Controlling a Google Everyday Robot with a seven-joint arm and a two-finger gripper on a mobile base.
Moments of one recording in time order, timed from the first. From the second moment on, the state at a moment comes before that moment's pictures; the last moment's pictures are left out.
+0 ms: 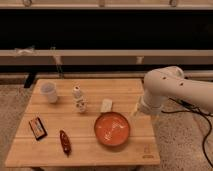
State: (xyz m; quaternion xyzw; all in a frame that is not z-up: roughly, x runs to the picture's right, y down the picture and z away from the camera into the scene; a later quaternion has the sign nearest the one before) arm 0.172 0.139 0.666 -0.25 0.25 0.76 0.55
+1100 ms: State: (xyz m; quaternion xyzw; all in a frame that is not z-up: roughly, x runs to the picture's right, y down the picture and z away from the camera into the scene) arm 0.018 0.070 0.724 -0.32 0.11 0.57 0.75
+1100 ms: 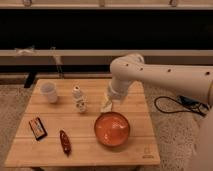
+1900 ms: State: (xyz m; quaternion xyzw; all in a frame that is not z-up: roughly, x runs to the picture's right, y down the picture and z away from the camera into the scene) arm -0.101 0.042 0.751 -0.34 0.04 0.46 0.82
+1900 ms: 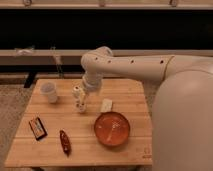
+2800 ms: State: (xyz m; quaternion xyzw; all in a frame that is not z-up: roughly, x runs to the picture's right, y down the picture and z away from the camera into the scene) arm -0.143 0.021 0.802 -0.33 0.05 0.44 0.83
